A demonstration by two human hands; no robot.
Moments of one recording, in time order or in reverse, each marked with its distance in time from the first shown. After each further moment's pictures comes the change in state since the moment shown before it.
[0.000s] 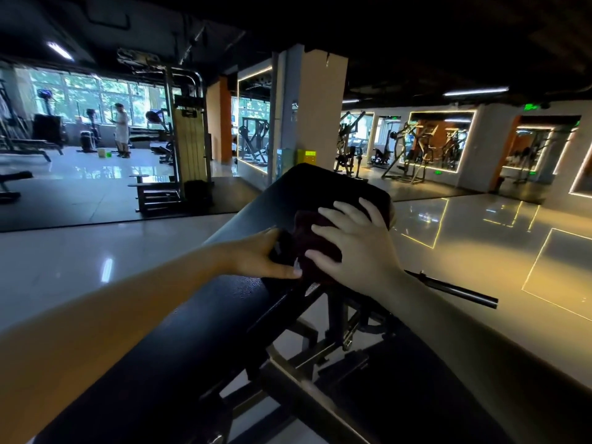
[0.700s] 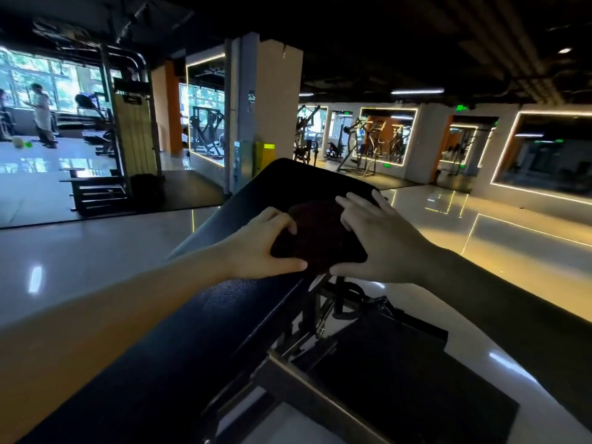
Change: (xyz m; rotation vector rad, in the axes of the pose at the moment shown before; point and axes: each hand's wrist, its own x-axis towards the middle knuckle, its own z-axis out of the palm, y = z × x) left_hand -0.009 -0.007 -0.005 0.106 0.236 0.339; right_hand -0.002 0.003 -0.061 -0.042 -0.479 0.034
